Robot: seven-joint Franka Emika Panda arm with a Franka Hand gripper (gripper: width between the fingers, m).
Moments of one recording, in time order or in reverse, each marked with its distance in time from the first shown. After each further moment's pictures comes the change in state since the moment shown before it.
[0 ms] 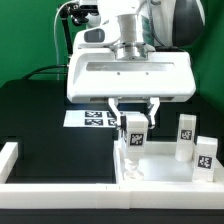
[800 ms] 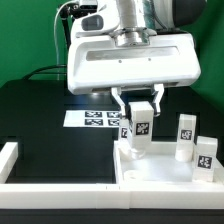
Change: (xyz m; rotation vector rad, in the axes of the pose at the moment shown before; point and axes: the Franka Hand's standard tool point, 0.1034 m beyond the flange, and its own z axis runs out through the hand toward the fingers) arm 0.022 -0.006 -0.013 0.071 -0.058 0.016
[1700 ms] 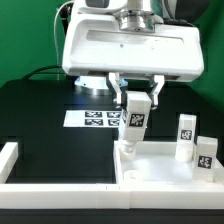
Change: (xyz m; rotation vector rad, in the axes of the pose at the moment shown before) arm 0.031 0.010 -0.008 -0.101 -0.031 -0.082
